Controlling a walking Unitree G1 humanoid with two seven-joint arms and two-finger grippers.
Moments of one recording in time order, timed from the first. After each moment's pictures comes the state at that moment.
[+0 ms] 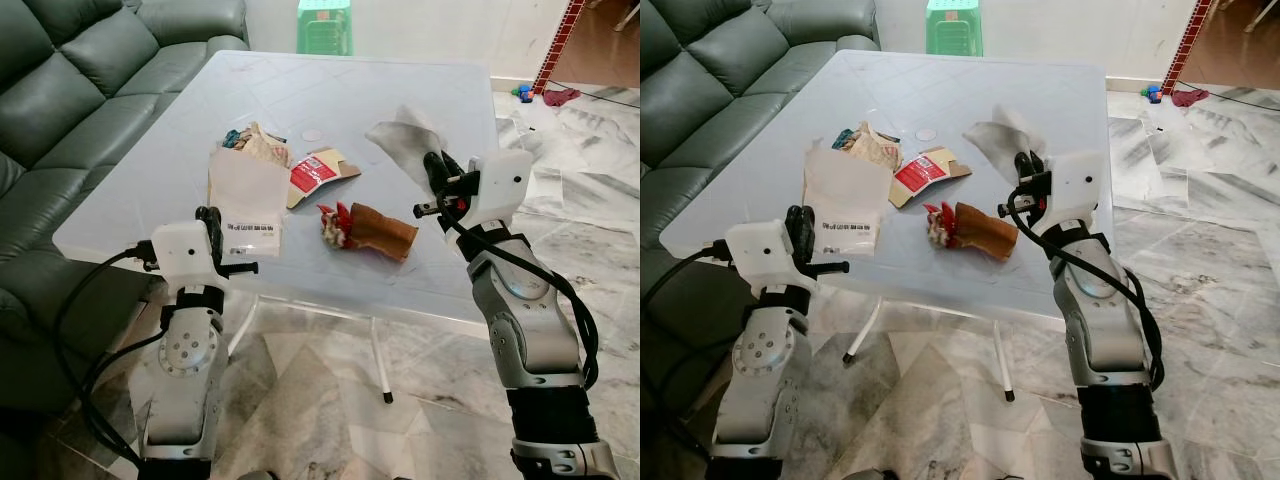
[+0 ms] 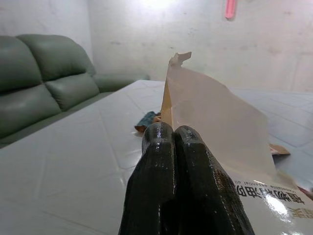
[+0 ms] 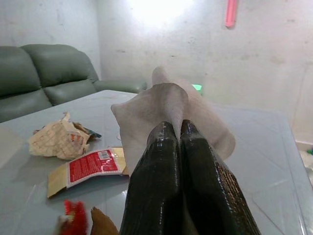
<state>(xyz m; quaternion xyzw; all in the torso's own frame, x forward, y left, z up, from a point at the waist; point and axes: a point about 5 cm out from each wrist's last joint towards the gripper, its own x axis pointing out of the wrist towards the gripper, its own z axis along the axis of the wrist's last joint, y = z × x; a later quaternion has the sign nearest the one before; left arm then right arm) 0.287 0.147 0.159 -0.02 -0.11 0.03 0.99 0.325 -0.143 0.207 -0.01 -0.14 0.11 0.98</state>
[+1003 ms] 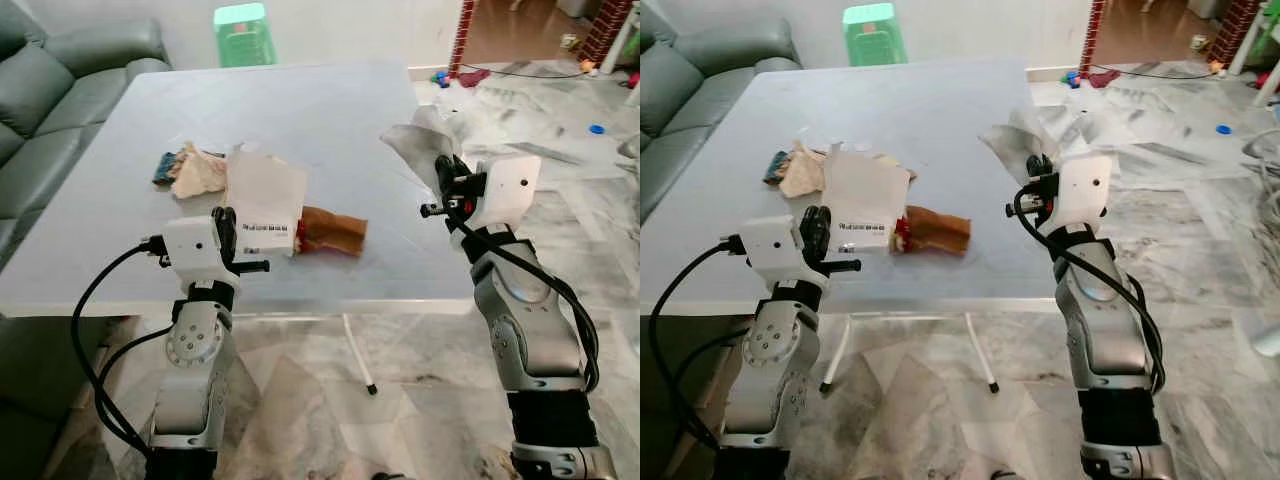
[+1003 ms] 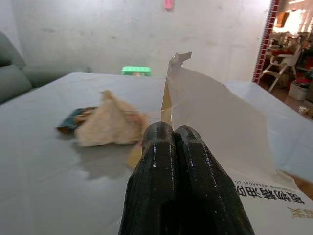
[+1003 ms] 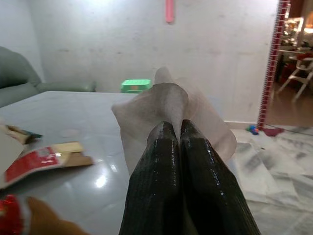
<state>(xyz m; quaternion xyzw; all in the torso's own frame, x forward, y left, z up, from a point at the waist) 0.292 0.139 0.157 -0.05 -0.10 0.01 0.99 0.326 -0.145 0.204 0.00 -0.13 0.10 0.99</state>
